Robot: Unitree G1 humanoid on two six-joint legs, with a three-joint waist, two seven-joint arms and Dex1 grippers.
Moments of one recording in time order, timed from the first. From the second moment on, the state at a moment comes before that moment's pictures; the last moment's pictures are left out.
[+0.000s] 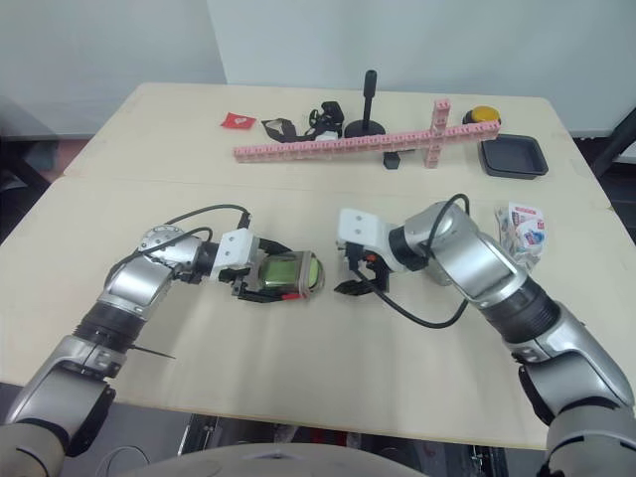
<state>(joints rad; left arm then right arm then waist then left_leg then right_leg) -0.53 0.50 -0.29 0.26 -0.14 -0.10 -1.33 -0.65 -0.67 0.44 -0.23 0.18 0.71 1.14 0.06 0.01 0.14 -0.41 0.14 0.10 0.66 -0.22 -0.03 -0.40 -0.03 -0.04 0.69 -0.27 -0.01</state>
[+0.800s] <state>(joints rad) -0.55 0.51 -0.29 0.29 -0.14 -0.11 -1.35 -0.51 -0.58 0.37 -0.19 0.23 0.51 1.14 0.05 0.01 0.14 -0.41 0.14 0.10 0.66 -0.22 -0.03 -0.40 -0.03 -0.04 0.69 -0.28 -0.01</state>
